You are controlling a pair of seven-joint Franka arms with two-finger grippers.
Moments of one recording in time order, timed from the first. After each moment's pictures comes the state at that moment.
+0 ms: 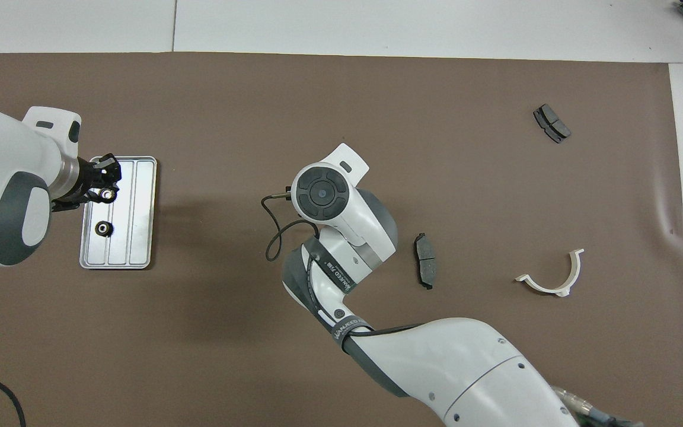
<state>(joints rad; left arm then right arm) 0.05 0.15 -0.11 -1.95 0.11 2.15 -0.69 0.68 0.69 -0.07 -1.47 -0.07 2.36 0.66</state>
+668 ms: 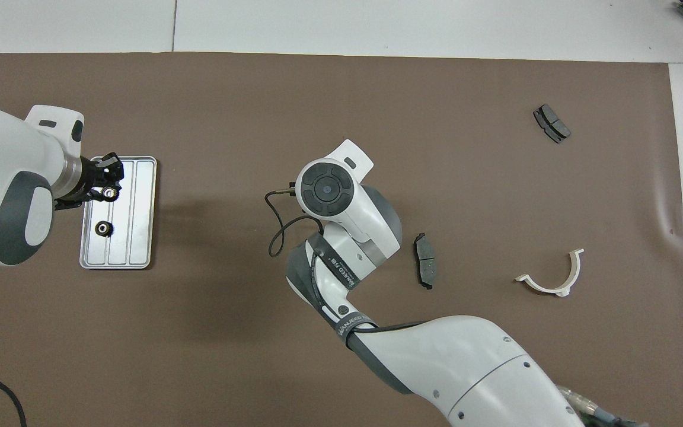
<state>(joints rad) 0.04 0.15 -0.12 -1.95 0.11 2.15 -0.68 0.67 0.68 -0.09 -1.47 -0.07 2.36 0.66</state>
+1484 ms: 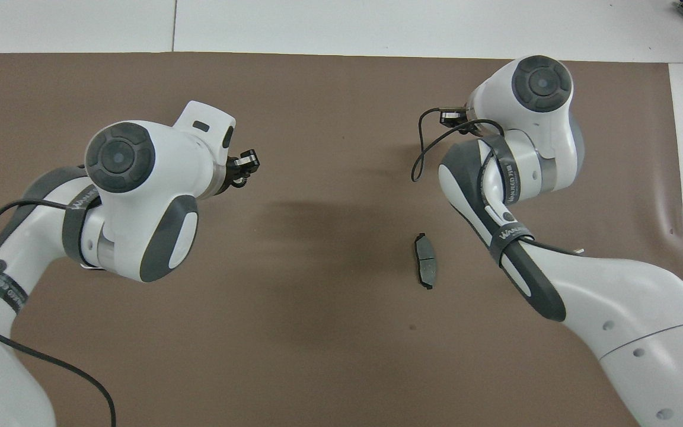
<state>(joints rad) -0.32 0.22 -0.13 -1.89 -0.02 2.36 -0.73 0.25 0.58 -0.10 -1.48 -0.07 2.26 0.36</state>
